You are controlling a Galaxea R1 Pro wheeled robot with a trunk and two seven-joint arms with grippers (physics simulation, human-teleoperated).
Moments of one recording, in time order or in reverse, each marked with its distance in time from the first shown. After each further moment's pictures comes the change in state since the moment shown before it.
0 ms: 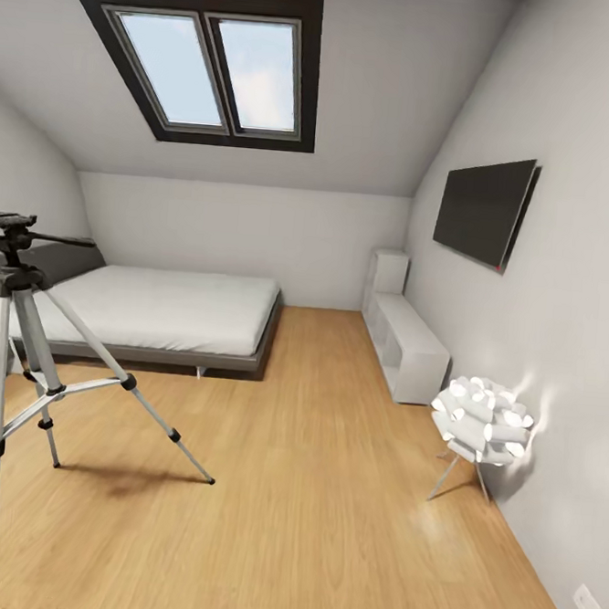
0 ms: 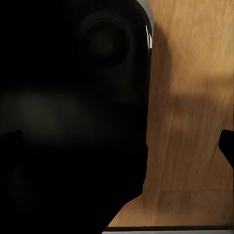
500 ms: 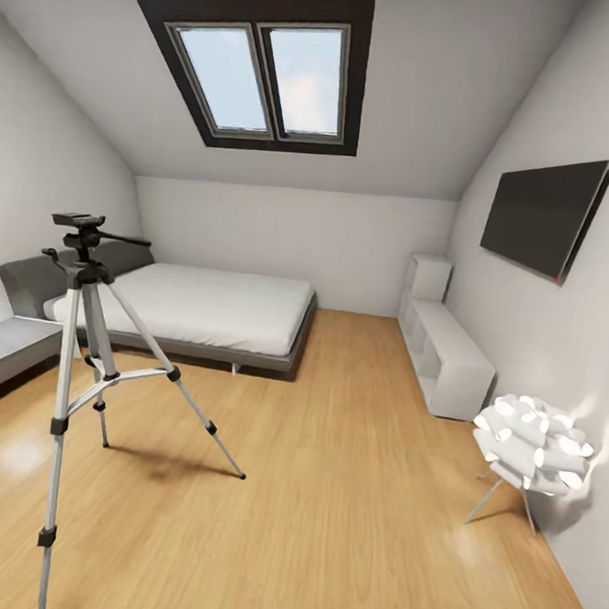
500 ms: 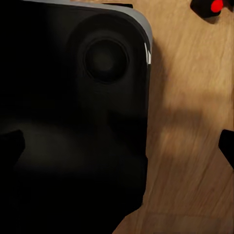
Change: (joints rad) left arm 0.000 0.000 -0.004 0.000 0.158 0.001 0.001; right arm 0.000 0.000 0.001 0.000 0.000 -0.046 0.000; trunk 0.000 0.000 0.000
